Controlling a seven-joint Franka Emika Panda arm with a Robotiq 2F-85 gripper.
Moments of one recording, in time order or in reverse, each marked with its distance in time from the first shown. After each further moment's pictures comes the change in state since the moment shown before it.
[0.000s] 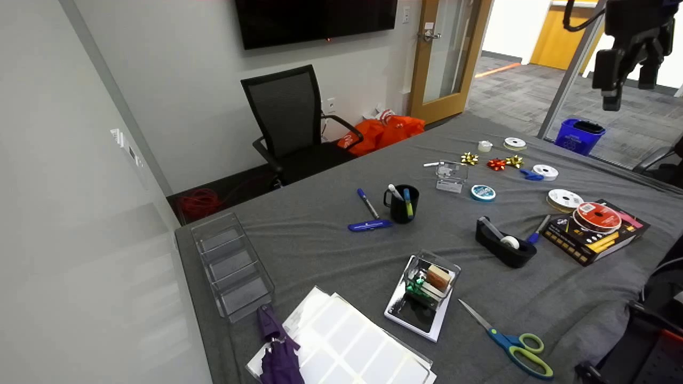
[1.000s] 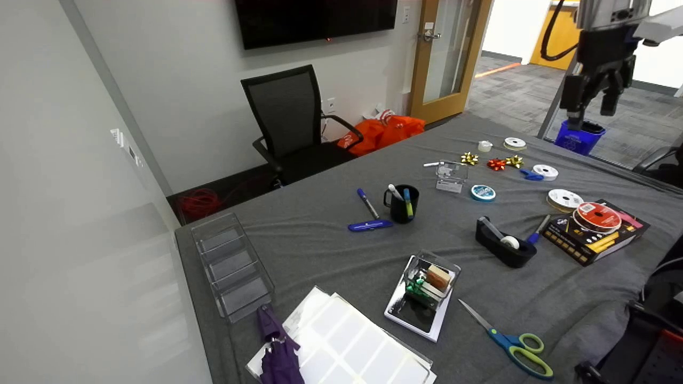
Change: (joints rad) arm 0.004 0.046 -0.054 -0.086 0.086 0.208 -0.009
